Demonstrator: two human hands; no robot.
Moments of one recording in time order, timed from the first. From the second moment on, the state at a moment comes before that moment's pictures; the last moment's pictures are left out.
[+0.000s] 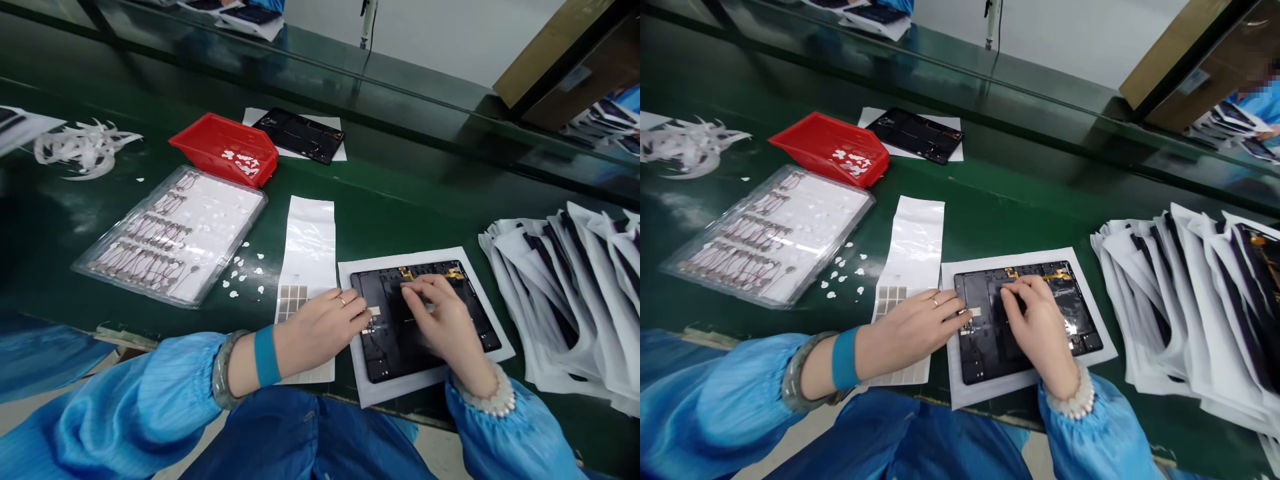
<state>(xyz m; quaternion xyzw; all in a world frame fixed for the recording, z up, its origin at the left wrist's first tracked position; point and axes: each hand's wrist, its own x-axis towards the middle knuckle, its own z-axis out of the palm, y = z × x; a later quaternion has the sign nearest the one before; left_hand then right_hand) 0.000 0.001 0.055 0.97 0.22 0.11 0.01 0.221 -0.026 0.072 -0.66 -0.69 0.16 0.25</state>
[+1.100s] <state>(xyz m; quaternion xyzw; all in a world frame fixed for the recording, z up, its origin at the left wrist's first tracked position) 0.004 0.049 0.067 0.98 0.16 0.07 0.10 0.239 -0.013 0.048 -0.58 -0.75 0.19 0.24</state>
